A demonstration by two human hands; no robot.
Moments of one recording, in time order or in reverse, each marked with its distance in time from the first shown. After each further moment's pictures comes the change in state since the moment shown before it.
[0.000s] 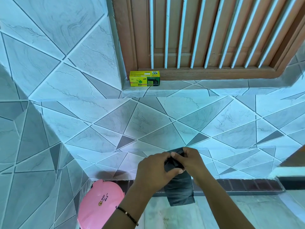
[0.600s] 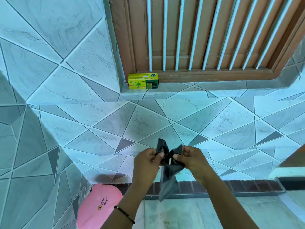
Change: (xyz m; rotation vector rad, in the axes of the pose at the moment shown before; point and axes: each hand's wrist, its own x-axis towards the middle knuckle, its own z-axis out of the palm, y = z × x) left_hand 0.018 -0.017 0.006 -0.618 0.219 -0.295; right_hand 0.013 0.005 -0.012 0.200 -0.086 -0.011
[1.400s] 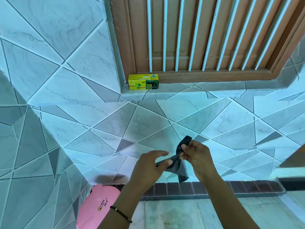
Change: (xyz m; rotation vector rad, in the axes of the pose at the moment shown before) left_hand -0.003 -0.001 -0.010 0.285 -0.202 0.202; right_hand -0.004 -0.012 -0.001 0.168 0.166 -0.123
